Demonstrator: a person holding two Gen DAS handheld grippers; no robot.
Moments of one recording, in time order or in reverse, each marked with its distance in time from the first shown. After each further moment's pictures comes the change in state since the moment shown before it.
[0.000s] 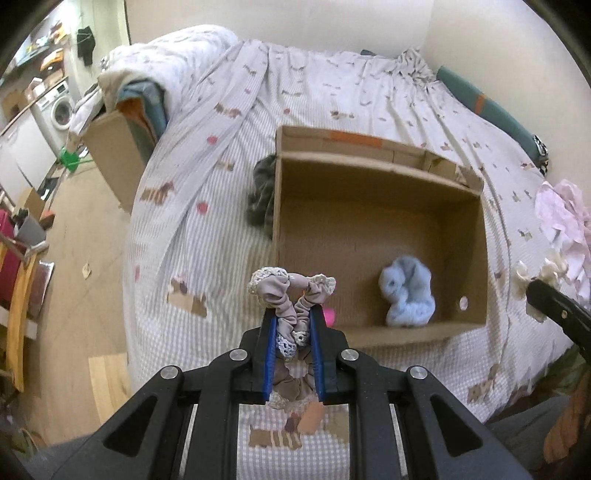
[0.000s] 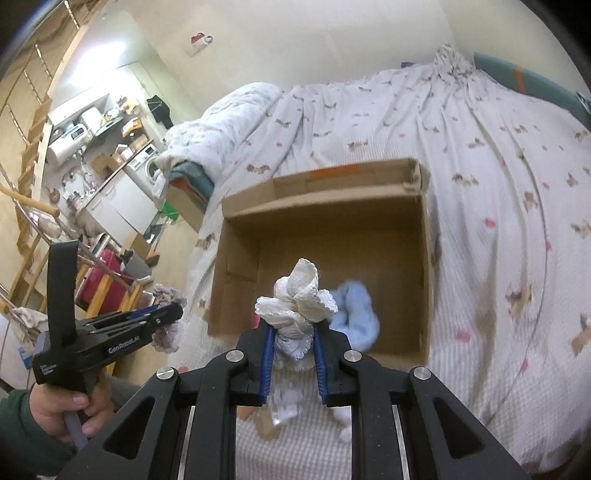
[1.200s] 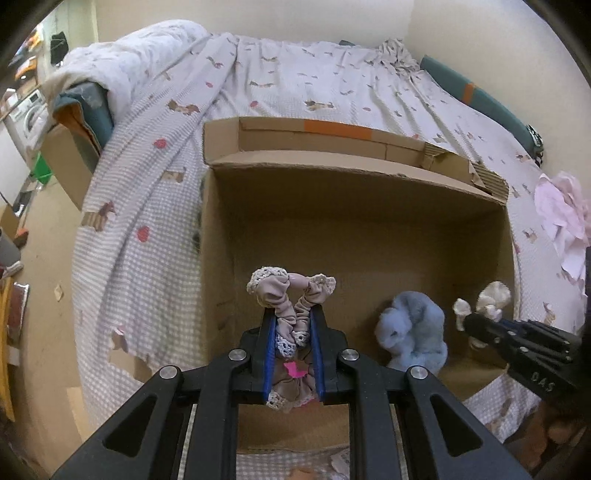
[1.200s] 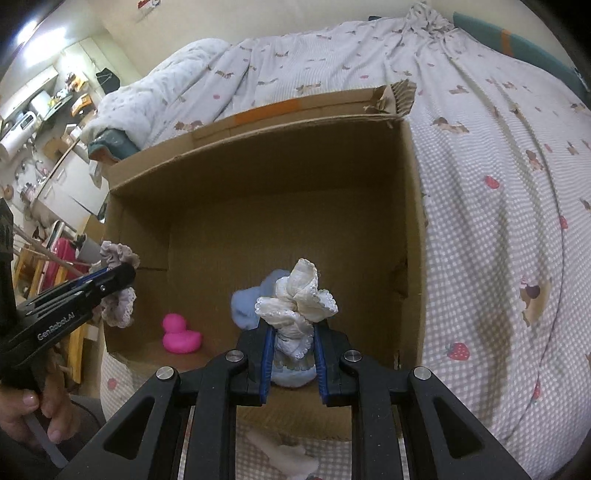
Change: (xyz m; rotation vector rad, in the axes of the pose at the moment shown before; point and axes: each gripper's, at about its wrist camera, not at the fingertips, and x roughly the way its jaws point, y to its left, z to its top) left arm 0.098 -0.026 0.038 0.054 0.019 -0.074; right arm 0.126 -0.054 0.007 0.069 0.176 -0.145
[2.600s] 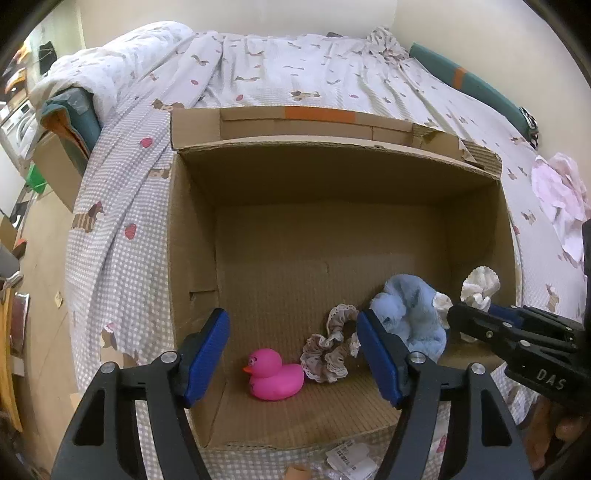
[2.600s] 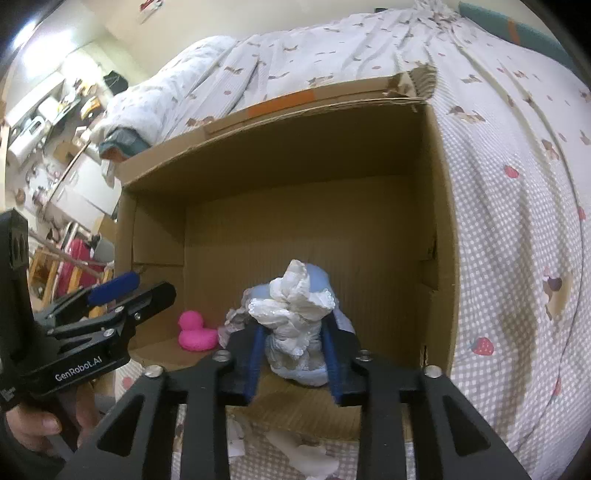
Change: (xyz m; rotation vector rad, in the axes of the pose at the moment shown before) left arm 0.005 -0.014 -0.009 0.041 0.015 0.005; right arm 0.005 -0.003 -0.001 0.029 0.011 0.077
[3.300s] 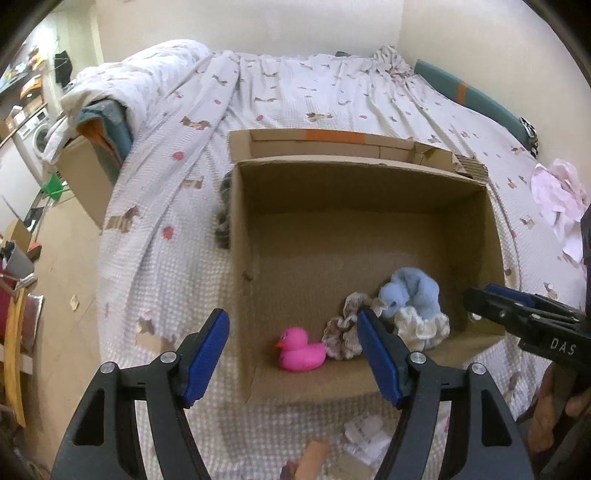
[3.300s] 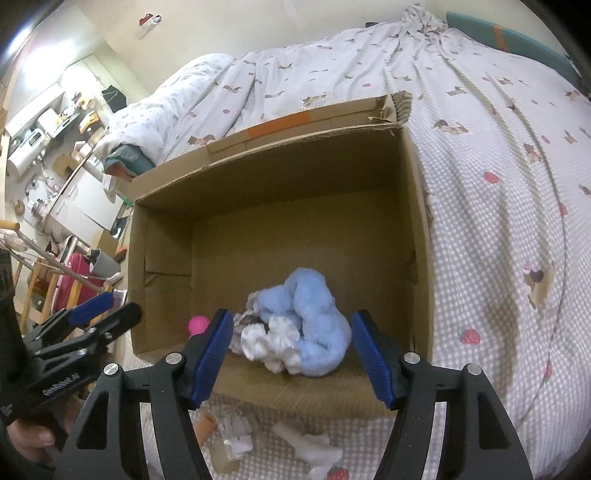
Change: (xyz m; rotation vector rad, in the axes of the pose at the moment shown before) left arm -0.051 0.018 -0.028 -0.010 -0.070 0.052; right arm -0.030 0.006 -0.015 0.013 -0.065 -0.021
